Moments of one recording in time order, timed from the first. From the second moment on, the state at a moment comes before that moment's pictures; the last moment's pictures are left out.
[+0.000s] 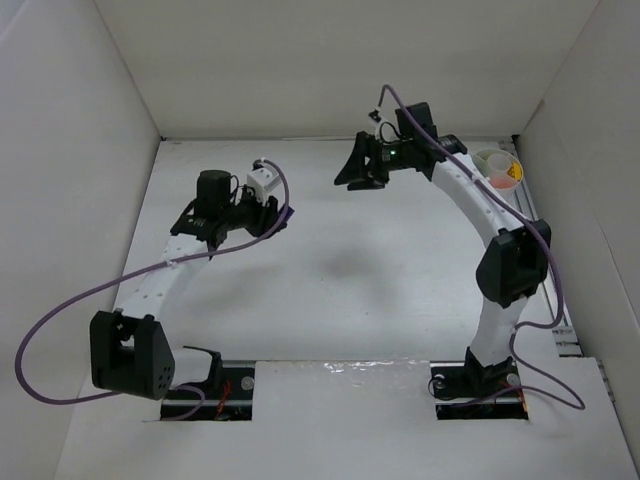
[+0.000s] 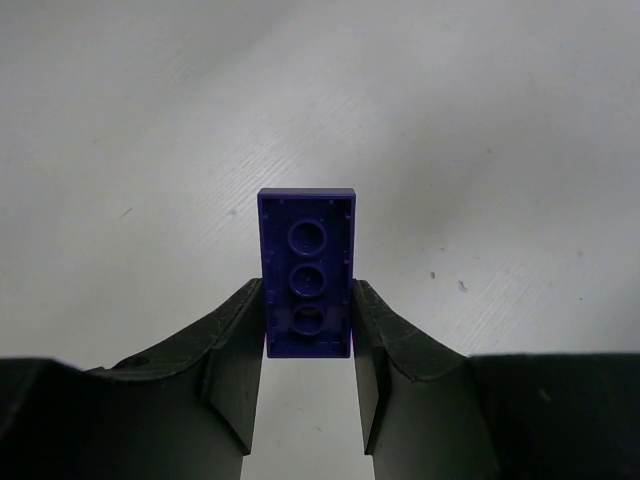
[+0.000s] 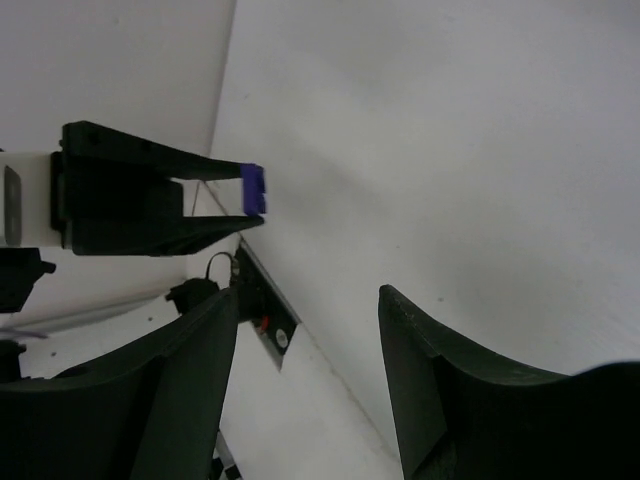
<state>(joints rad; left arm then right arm) -0.18 1.28 0.96 -0.29 0.62 0.23 0.33 1.89 1.82 -0.66 -0.75 0.52</state>
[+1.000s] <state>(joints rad) -0.33 1.24 1.07 -0.35 0.66 0.28 0.55 1.97 1.92 -0.68 -0.85 0.55</state>
